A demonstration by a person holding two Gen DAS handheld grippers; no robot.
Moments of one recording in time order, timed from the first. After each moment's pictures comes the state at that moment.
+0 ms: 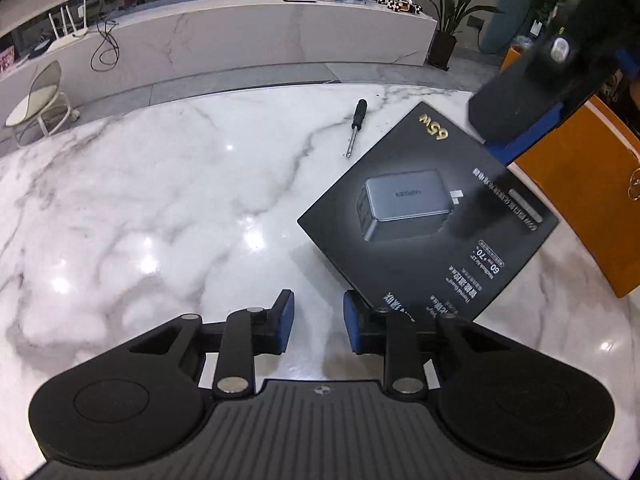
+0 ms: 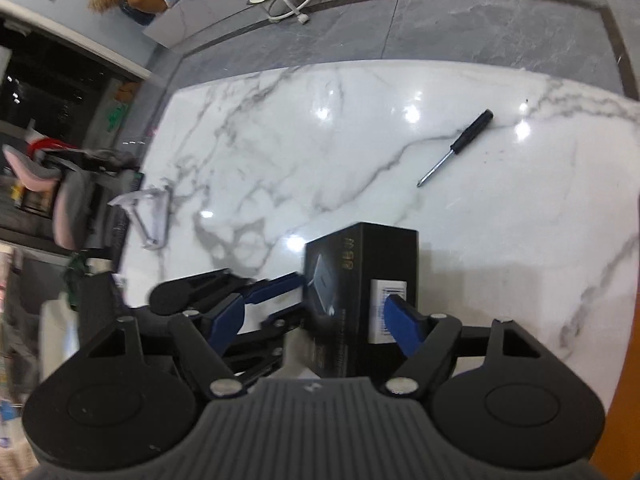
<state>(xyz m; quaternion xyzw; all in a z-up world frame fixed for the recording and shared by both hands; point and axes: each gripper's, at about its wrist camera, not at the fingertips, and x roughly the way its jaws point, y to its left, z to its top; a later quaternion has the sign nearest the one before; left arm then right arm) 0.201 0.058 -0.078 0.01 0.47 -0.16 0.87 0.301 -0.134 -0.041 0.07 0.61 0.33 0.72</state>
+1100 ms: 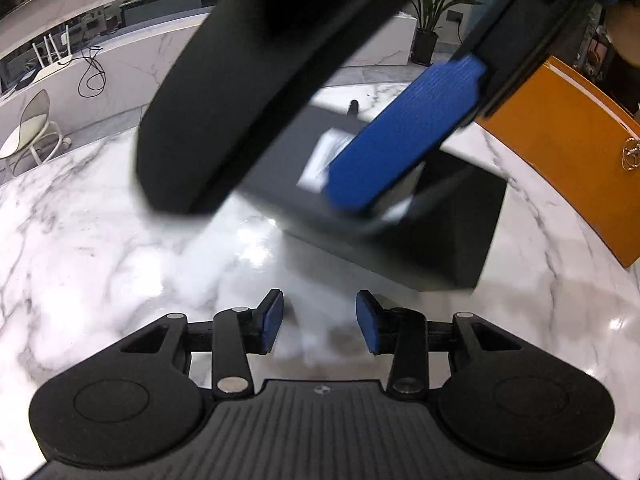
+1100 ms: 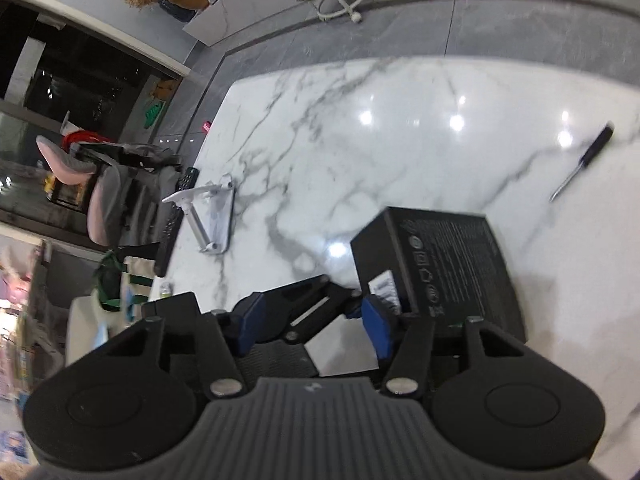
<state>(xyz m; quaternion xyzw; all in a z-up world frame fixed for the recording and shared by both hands) 0.185 0.060 -0.084 0.05 0.45 -0.18 0.87 0.280 -0.053 -0.032 0.09 0.59 0.38 0.70</state>
